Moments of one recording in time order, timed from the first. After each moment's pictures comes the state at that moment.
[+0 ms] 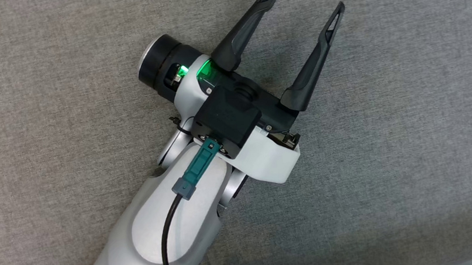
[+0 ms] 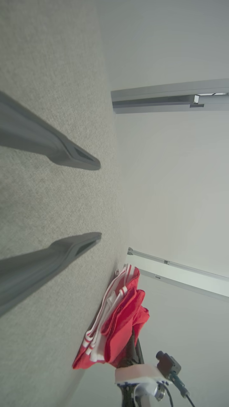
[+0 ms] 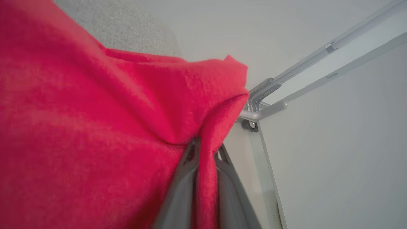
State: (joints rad) left arm -0.76 0.02 -0.64 0.13 -0.19 0.07 -0.27; right arm -0.86 -1.04 0.39 0.82 0.59 0.13 -0.25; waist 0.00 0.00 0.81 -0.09
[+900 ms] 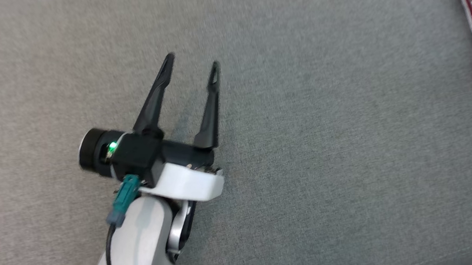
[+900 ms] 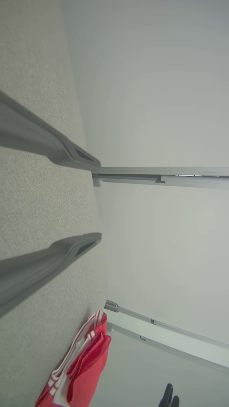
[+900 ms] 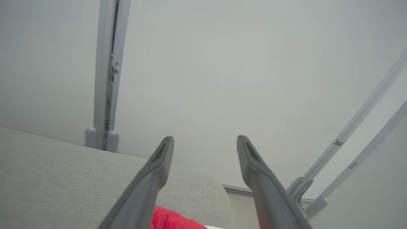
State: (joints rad) left arm -0.48 0.05 -0.43 0.13 -0.22 0.11 -0.26; right arm -0.78 -0.72 0.16 0.50 0.42 0.13 -0.26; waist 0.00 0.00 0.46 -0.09
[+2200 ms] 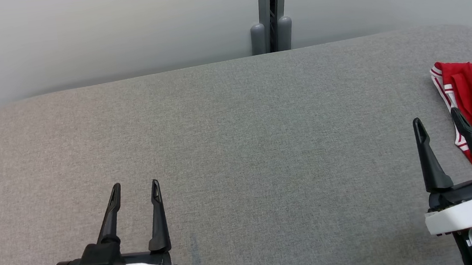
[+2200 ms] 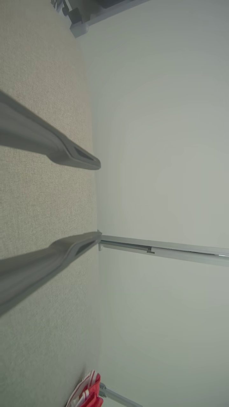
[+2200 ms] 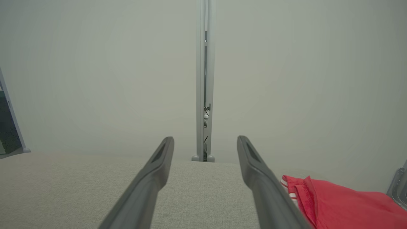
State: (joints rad) left arm -0.02 0.05 -0.19 0.08 -0.17 0.15 -0.26; right arm -0.11 -0.14 0.01 0.07 0.16 0.13 -0.26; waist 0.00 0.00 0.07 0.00
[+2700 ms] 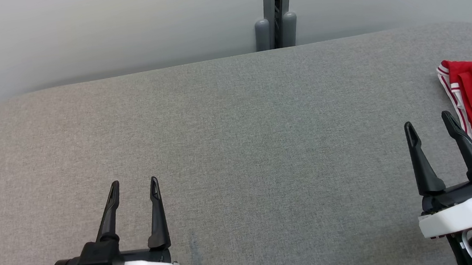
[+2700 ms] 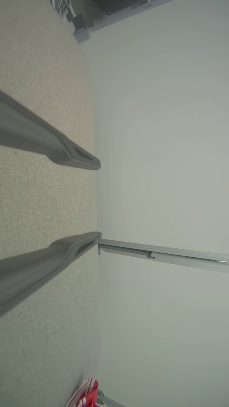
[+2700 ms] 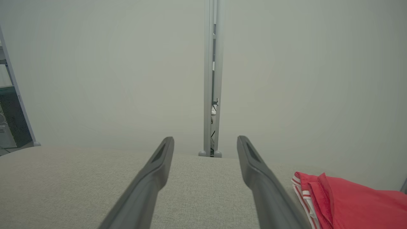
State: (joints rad) left arm -0.02 0.05 -0.19 0.07 -0.18 0.17 -0.26; right arm -0.11 -0.12 0.03 0.08 0.15 0.13 -0.26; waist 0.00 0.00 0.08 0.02
